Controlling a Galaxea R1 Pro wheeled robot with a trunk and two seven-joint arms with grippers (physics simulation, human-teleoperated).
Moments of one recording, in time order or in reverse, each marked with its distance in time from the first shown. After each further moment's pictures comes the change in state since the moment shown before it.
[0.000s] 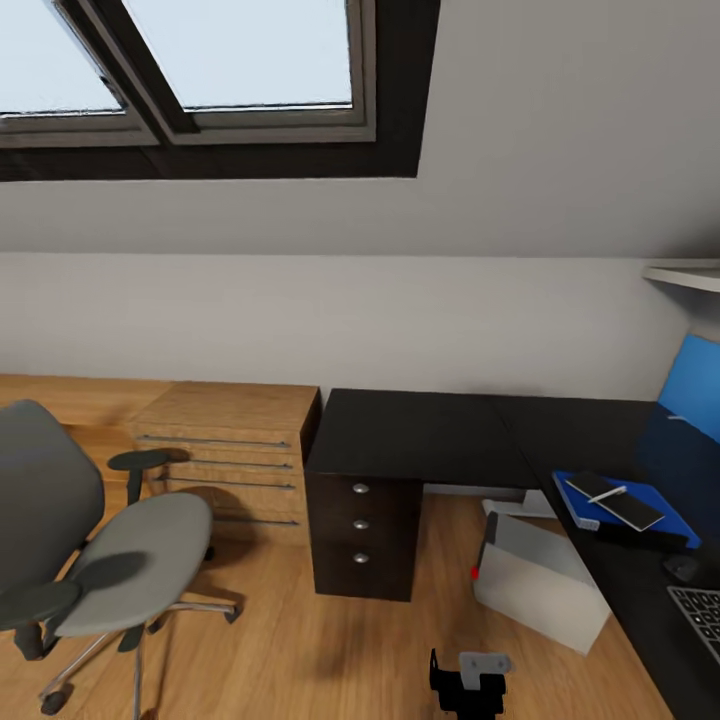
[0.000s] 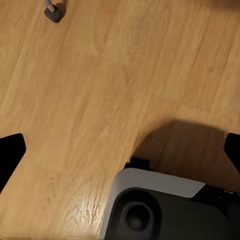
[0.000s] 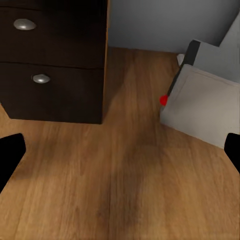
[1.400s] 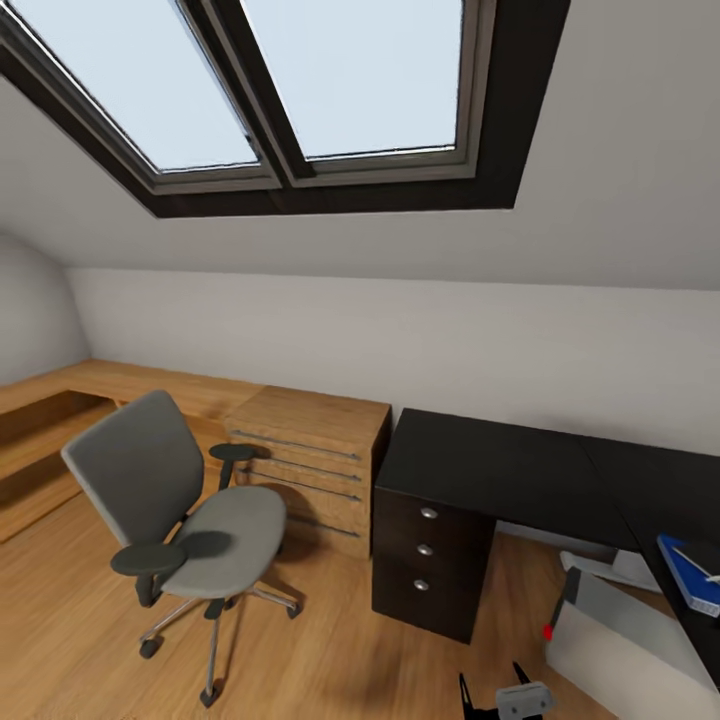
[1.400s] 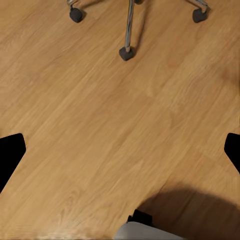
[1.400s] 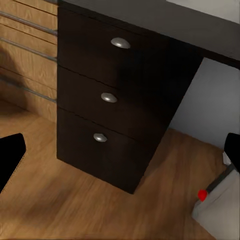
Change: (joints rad) left arm 0.000 0.003 0.048 0.065 0.000 -0.242 -0.011; right arm 0.102 -0.111 0.018 0.027 0.205 -0.319 0.003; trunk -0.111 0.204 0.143
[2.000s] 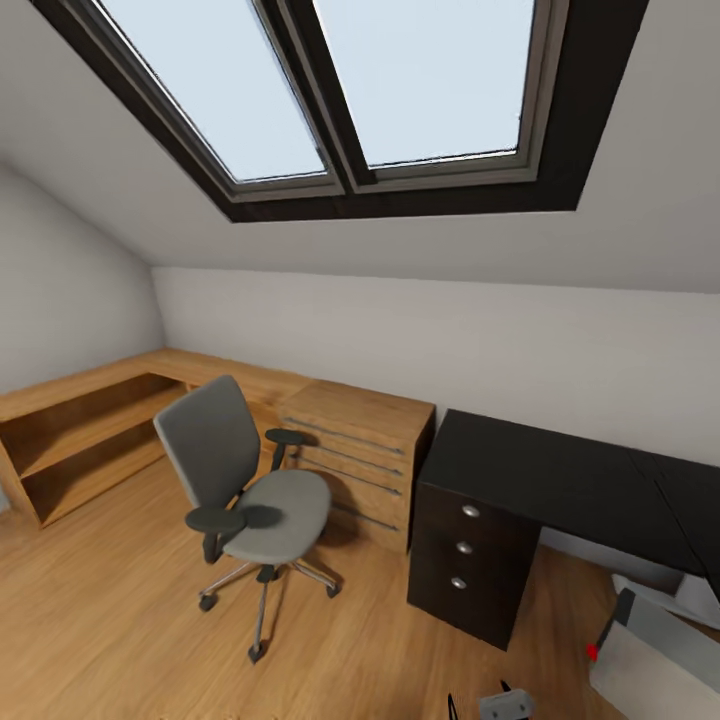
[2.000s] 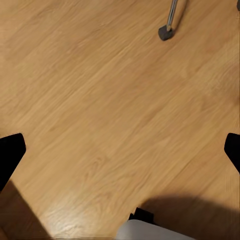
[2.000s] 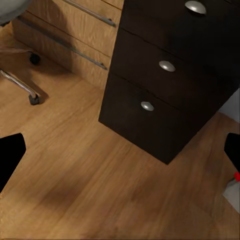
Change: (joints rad) left arm 0.000 -0.002 -0.001 0.014 0.000 0.000 0.001; right arm 0.000 0.041 -0.007 -0.012 -0.004 0.199 0.002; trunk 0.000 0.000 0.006
